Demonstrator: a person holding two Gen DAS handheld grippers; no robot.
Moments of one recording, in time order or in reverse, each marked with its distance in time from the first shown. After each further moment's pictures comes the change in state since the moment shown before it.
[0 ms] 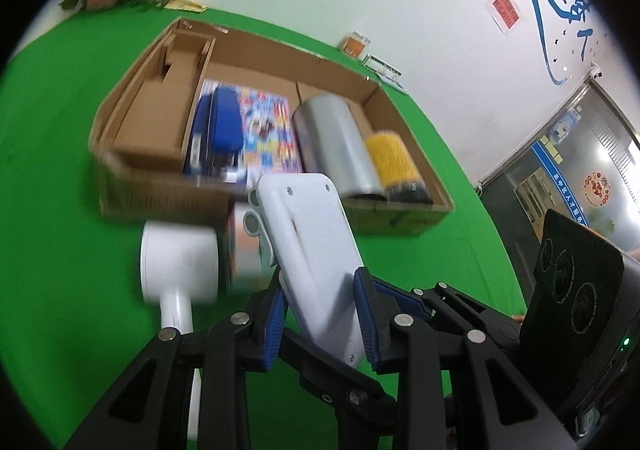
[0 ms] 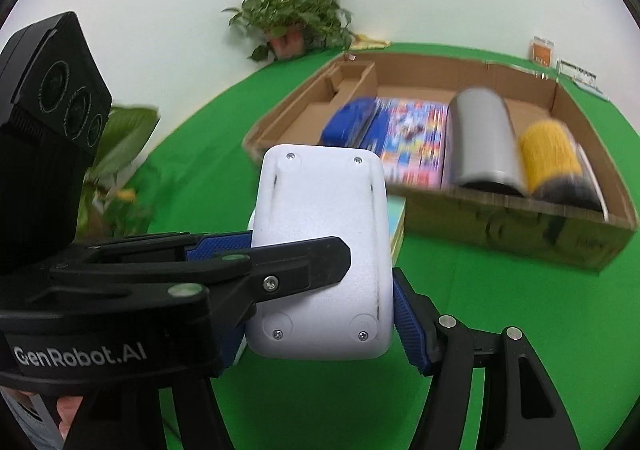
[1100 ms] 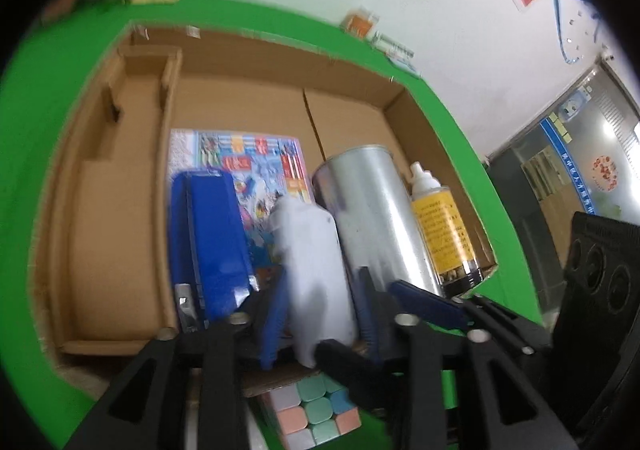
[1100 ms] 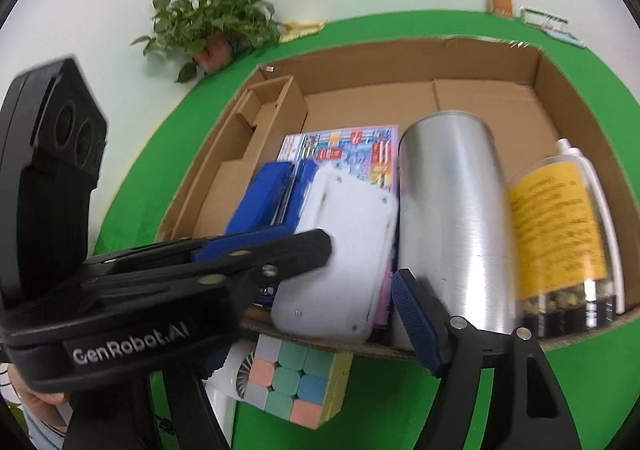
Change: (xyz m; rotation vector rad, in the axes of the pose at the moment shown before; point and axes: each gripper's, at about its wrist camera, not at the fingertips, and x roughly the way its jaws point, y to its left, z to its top) left arm 0.069 0.031 0.107 0.074 0.104 0.030; right arm 0.074 -0.076 0.109 0.237 0.077 -0.062
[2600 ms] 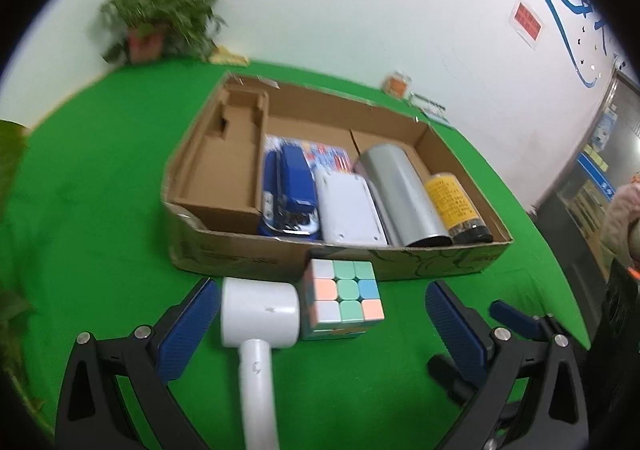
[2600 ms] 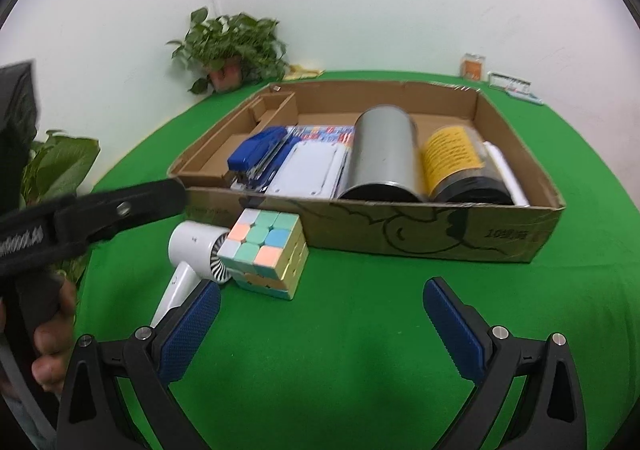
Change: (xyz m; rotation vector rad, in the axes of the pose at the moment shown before) left arm -0.065 -0.018 -0.111 -0.038 -0.239 0.183; right arm -0.075 -0.002 -0.138 -0.175 -0.203 -0.116
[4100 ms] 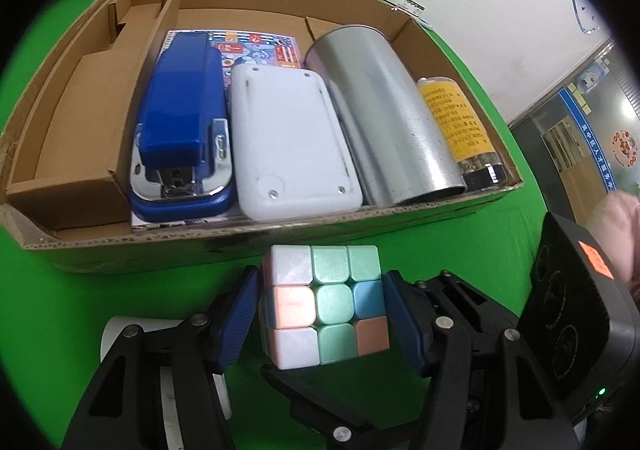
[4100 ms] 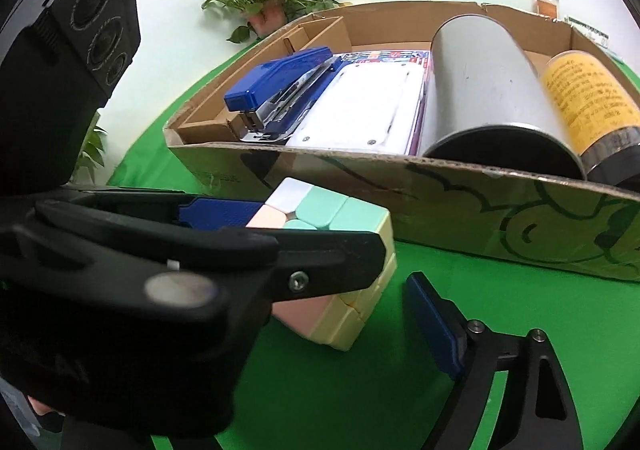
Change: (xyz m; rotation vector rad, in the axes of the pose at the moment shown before) left arm 0.099 -0.017 0.019 0.050 0.387 -0.139; right arm 0.130 0.002 0.018 0.000 0.191 0.270
